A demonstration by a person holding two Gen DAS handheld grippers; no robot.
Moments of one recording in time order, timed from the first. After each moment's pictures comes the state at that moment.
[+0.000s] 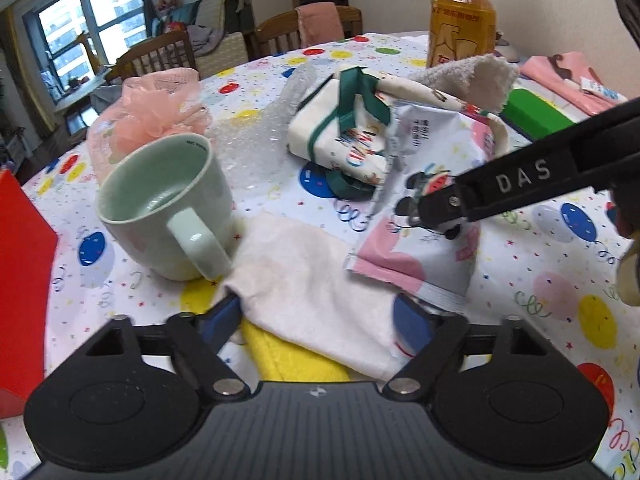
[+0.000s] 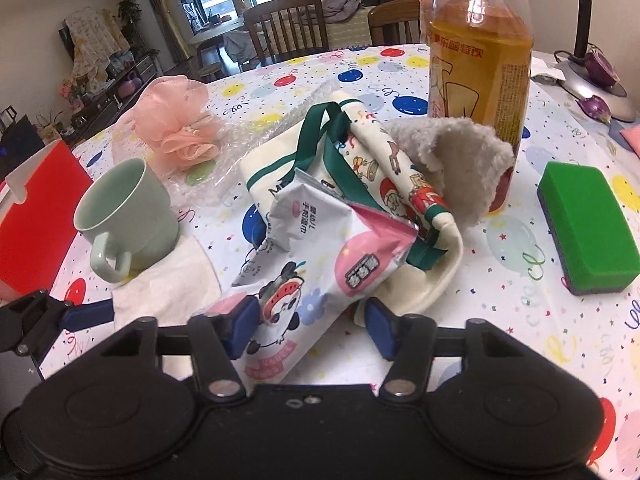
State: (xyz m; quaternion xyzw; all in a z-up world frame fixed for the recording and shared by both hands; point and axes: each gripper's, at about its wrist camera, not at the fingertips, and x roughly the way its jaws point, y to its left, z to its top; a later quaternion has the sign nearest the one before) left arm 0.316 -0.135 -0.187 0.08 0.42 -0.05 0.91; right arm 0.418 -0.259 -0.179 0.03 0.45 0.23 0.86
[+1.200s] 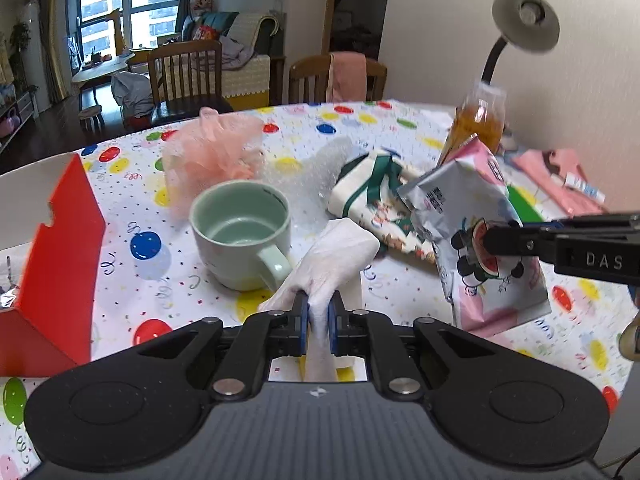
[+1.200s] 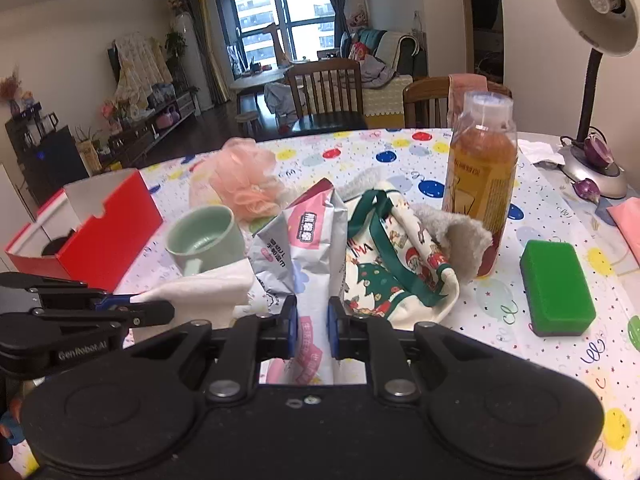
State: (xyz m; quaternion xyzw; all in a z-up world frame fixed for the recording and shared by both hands) left arm 0.272 -0.083 -0.117 -0.03 0.38 -0.04 0.93; right arm 0.349 -0.266 -0.106 0.01 0.35 0.27 0.90
